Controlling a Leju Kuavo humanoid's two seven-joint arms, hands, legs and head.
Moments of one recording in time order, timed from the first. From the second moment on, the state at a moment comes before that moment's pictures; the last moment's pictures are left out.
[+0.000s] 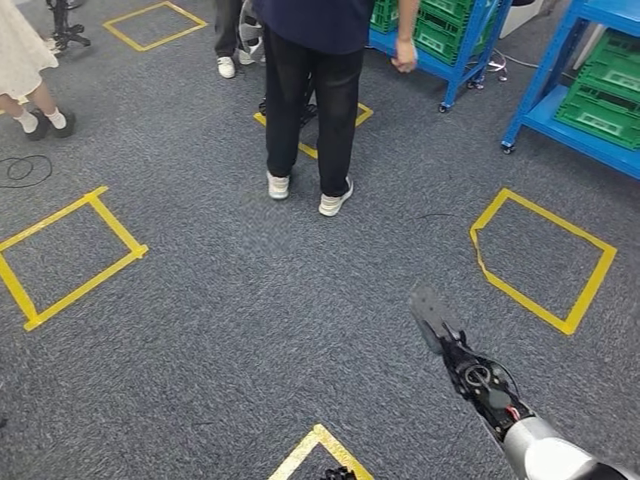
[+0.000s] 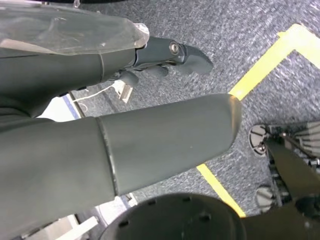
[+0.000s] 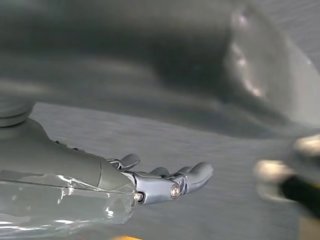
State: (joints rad) left arm -0.15 0.00 1.54 -0.13 -1.53 -0.18 0.05; right arm -0.24 -0.14 0.30 -0.71 -0.09 -0.12 -0.33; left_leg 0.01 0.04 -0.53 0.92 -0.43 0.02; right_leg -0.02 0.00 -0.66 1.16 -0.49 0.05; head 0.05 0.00
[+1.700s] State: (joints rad) left arm -0.16 0.02 1.50 -0.13 -1.53 -0.18 0.05; right arm -0.07 -0.10 0.23 -0.21 -0.17 -0.07 0.08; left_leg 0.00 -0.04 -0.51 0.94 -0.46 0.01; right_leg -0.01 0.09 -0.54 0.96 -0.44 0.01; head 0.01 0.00
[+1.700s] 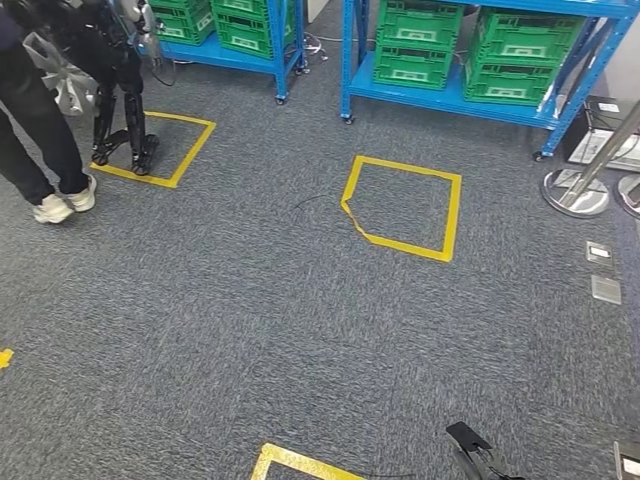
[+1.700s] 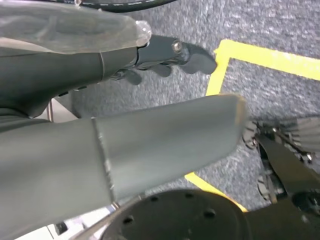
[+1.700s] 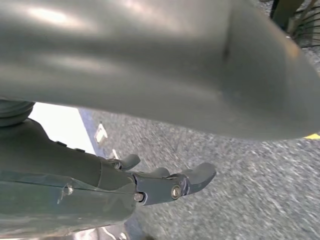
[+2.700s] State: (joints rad) left arm -0.15 0.03 1.46 -0.13 -1.53 -0.18 0.04; right arm -0.07 -0.08 0.23 -0.20 -0.16 -0.06 0.08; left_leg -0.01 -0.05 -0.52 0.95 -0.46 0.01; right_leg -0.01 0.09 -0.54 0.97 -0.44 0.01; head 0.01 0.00
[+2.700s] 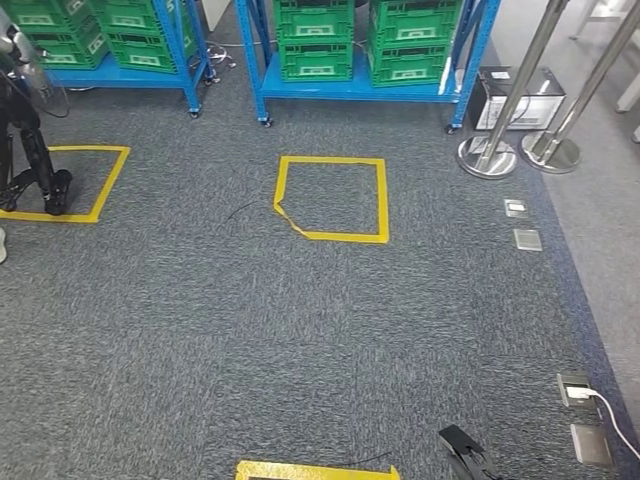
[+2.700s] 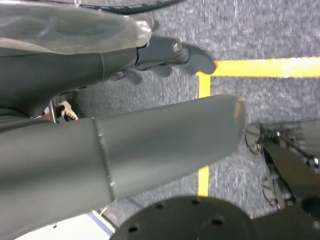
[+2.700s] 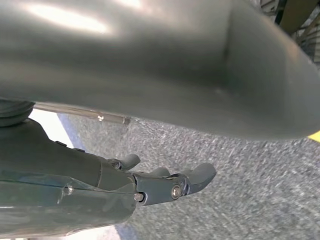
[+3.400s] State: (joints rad) left arm -0.16 0.03 1.44 -0.13 -1.53 -0.14 0.05; right arm -0.07 -0.08 0.23 -0.20 -0.15 -0.08 0.05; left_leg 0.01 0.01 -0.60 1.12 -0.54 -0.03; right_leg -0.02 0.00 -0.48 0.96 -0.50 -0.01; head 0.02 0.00
